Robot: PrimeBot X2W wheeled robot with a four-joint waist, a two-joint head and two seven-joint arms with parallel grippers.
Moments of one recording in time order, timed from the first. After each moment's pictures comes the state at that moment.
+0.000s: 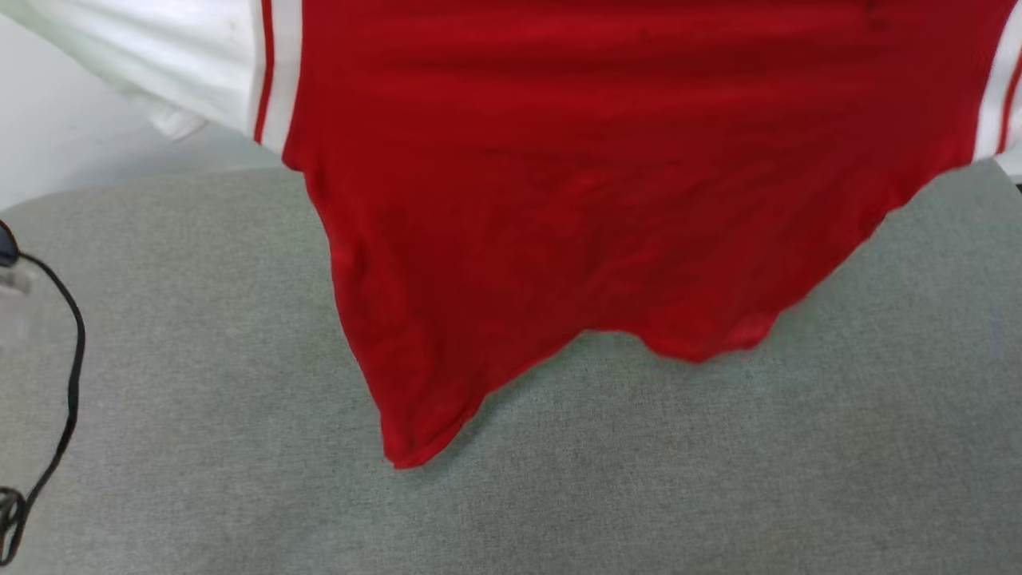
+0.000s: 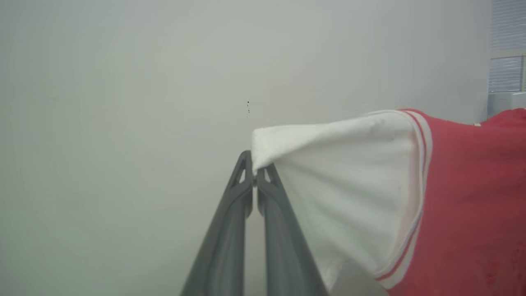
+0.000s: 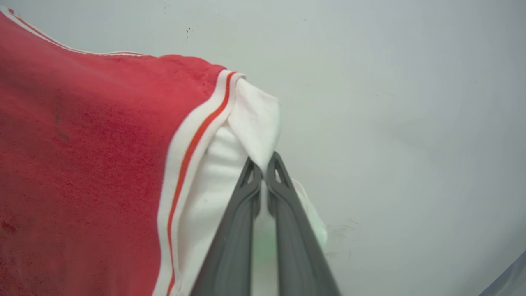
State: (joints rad) left arm -0.42 0.68 0.09 -0.51 -0.74 0.11 0.27; right arm -0.60 -0.67 0.02 -0.28 0.50 0.13 0.42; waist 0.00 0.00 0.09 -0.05
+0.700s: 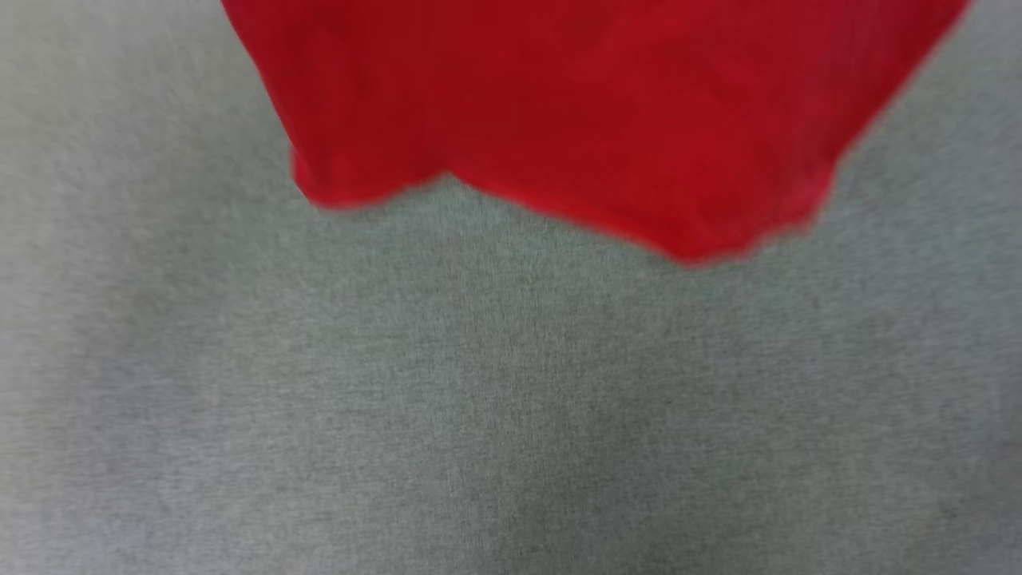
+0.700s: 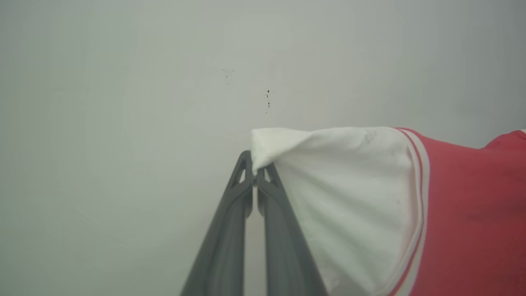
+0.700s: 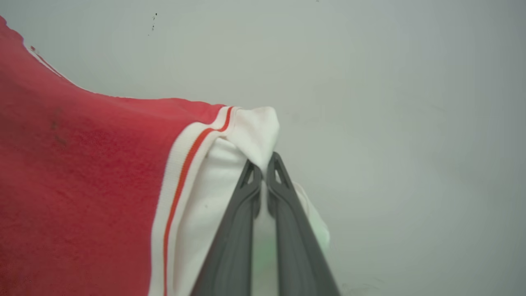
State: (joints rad) left arm -1.13 0.71 -0.05 -0.17 -0.76 0.01 0.29; right arm -1.16 -0.63 0.12 -0.08 0.44 0.13 0.34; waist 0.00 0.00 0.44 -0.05
